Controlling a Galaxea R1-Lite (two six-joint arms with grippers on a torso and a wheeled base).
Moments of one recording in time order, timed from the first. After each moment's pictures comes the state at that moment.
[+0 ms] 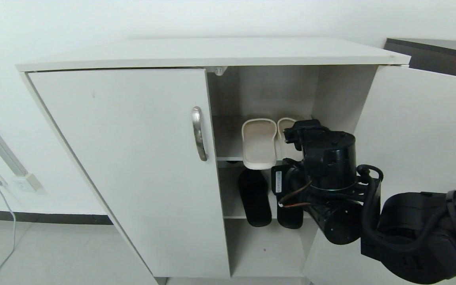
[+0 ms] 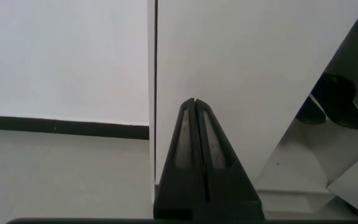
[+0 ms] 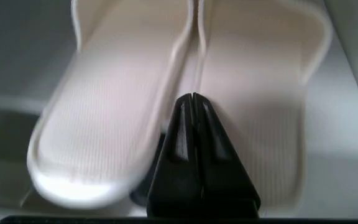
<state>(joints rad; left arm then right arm) 0.00 0.00 0.00 0.00 0.06 -0.08 0.88 1.84 -1.02 -0.62 -0.71 0.16</state>
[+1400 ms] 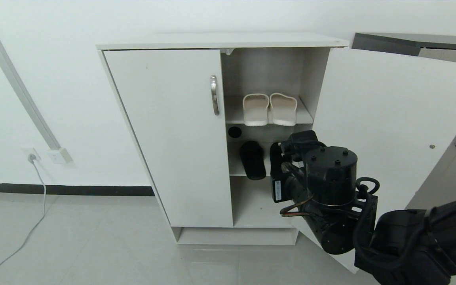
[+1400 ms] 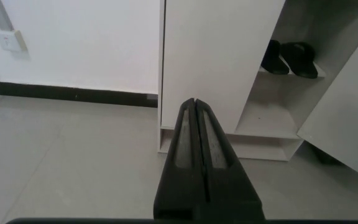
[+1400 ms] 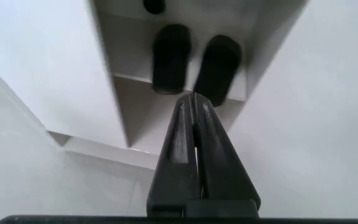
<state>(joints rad) 0.00 0.00 0.00 0.00 0.06 -0.08 0.87 1.88 -0.92 -0.82 -0.70 0.04</state>
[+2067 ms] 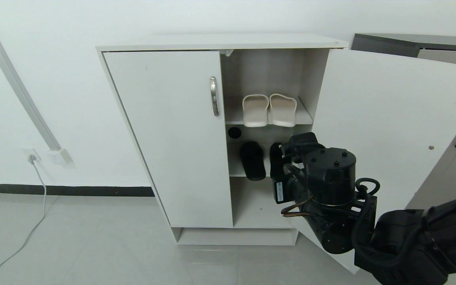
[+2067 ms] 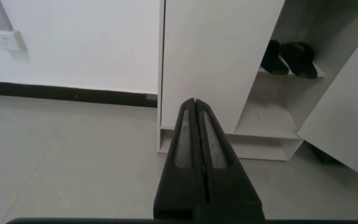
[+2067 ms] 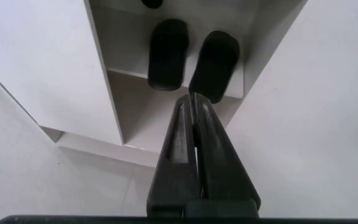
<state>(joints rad) 0.00 0.00 0.00 0.00 0.06 -0.08 0.87 1.89 -0.92 -0.82 -0.70 0.03</state>
